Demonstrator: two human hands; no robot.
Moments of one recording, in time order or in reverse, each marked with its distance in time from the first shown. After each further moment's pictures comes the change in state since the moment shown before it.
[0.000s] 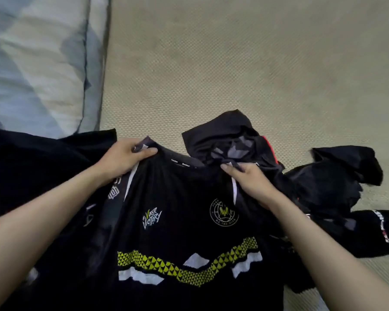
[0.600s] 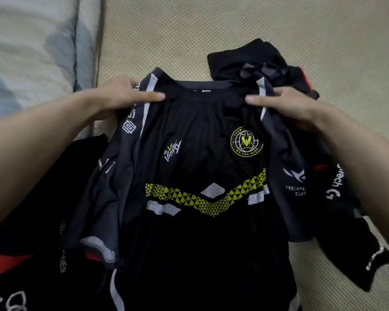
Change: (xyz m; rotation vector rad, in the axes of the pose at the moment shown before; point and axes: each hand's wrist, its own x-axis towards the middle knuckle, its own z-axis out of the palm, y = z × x) left_hand 0.121 0.066 -0.070 0.048 -0.005 -0.039; right_hand 0.109 -0.123 -0.100 -0.176 -0.002 0.070
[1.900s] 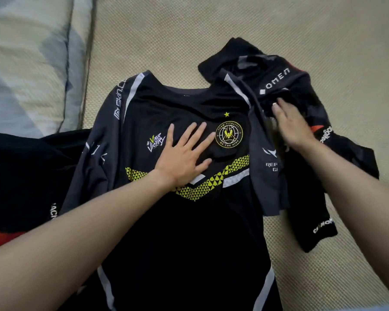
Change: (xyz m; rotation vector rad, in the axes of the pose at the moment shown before) left_hand -0.070 -0.012 0.209 1.009 0.136 0.548; right_hand -0.032 0.097 -0.039 -0.396 0.470 -0.114
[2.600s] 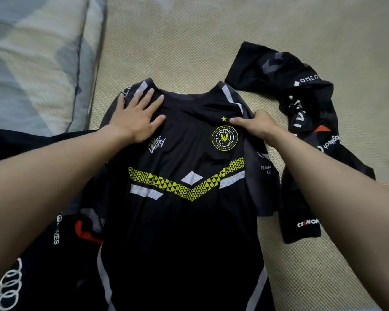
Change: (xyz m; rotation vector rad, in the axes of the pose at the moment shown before) left_hand 0.013 -0.116 -0.070 -0.043 -0.091 -0.347; right_hand 0.007 -0.061 0.024 0.164 -0.175 0.203
